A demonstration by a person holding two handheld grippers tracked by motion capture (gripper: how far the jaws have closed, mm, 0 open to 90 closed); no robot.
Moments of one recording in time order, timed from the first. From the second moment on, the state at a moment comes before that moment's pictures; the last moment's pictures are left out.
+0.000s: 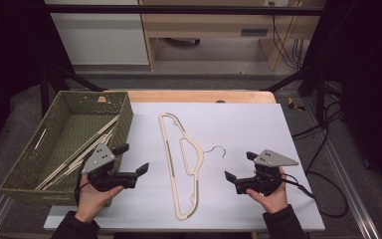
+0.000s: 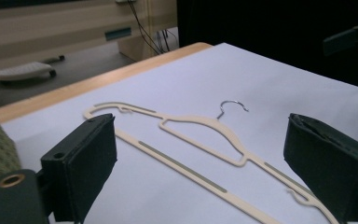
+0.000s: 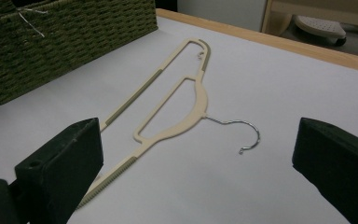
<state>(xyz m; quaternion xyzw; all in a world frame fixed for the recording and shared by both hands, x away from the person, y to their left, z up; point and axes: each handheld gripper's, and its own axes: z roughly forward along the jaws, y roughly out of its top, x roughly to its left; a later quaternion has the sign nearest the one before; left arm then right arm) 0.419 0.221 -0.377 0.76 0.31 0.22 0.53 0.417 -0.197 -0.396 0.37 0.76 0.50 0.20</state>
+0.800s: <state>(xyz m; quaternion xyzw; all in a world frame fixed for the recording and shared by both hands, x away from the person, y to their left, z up) 0.416 0.221 -0.384 0.76 0.31 0.22 0.52 0.438 -0.092 -0.468 0.38 0.84 0.36 0.16</state>
